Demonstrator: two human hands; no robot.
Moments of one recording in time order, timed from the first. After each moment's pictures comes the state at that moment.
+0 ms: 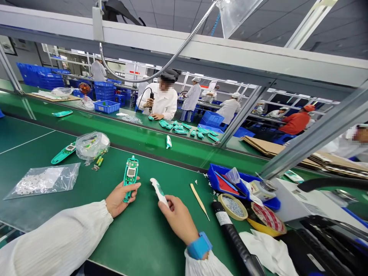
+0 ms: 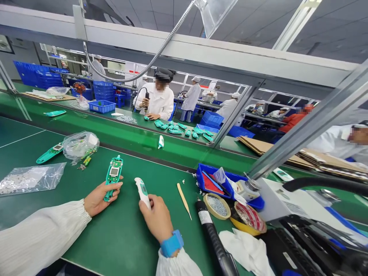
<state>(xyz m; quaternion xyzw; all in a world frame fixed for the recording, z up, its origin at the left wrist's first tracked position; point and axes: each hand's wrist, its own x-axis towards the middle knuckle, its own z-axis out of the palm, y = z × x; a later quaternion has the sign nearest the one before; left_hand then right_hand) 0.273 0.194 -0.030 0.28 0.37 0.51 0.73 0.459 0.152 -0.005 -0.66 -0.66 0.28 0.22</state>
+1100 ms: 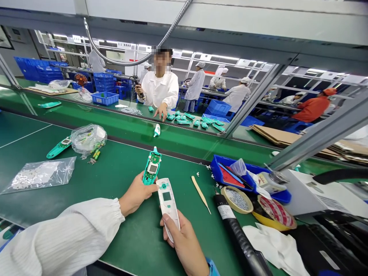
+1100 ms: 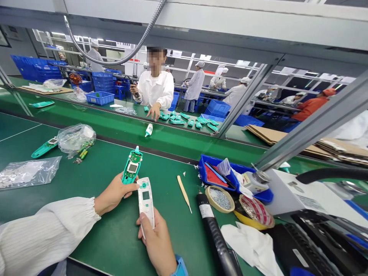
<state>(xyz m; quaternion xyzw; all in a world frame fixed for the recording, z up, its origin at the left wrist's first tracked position) 0.333 0.191 -0.014 0.44 0.43 0.47 0.64 0.465 0.109 -0.029 -0.55 -0.46 0.58 0.39</state>
